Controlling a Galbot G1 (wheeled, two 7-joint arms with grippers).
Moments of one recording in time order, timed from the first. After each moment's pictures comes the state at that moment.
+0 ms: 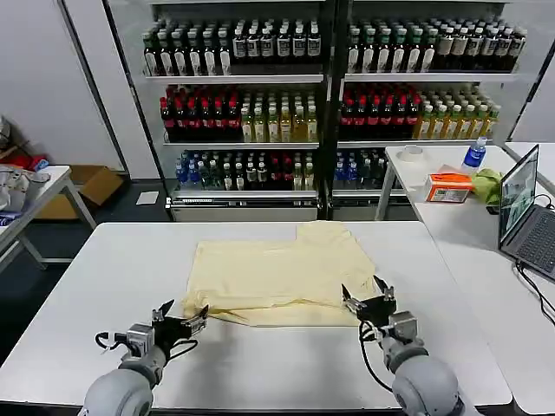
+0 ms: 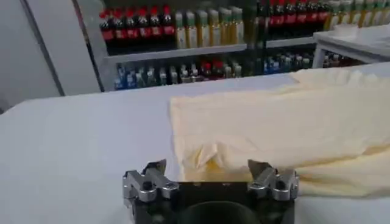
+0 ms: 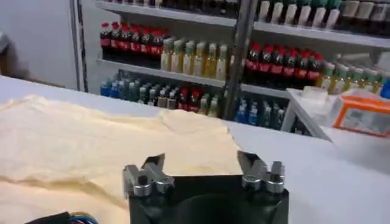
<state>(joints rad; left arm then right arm) 1.36 -1.08 -0.42 -1.98 -0.46 0.51 -0.16 -1.31 1.06 0.32 2.01 0.38 -0.43 0.23</state>
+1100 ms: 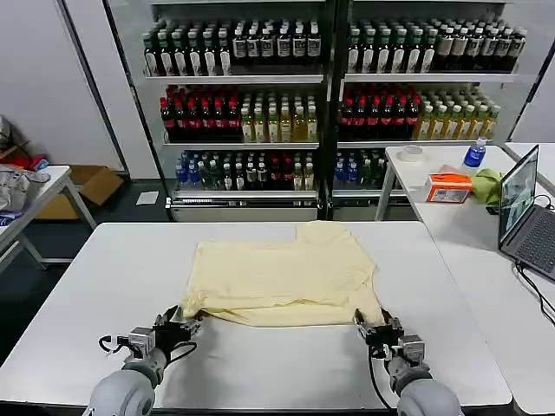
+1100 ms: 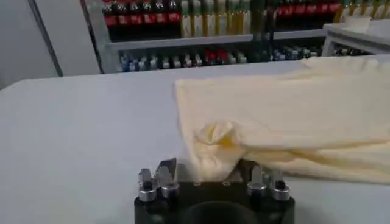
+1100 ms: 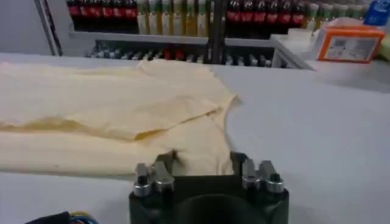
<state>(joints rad) 1.30 -1.07 -0.39 -1.88 -0.48 0.46 -0.15 -1.31 1.11 0.32 1.90 0.46 -0.43 0.23</state>
